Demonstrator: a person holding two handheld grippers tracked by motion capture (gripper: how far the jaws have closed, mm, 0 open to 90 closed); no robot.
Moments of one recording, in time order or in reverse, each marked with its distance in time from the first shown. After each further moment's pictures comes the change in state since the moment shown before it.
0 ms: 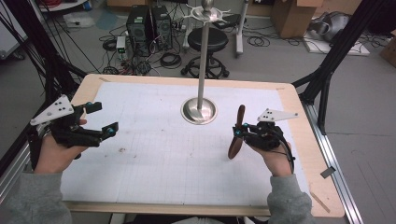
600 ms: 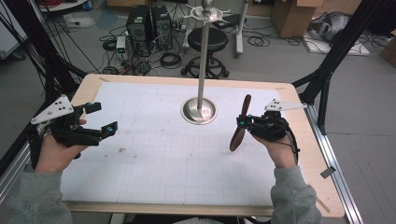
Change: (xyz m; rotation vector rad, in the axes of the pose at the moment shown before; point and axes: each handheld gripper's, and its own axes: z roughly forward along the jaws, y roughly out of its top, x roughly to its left) left arm 0.006 -0.004 0.000 0.004 0.012 -0.021; right arm -0.016 0.021 -0.008 -0.042 0.013 0.047
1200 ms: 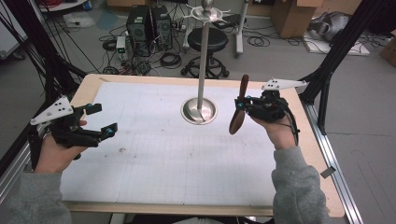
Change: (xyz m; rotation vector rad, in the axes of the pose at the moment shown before) left arm -0.001 -0.002 -0.001 0.001 -0.023 -0.001; right arm -0.001 0.055 0.004 -0.006 -0.036 -0.066
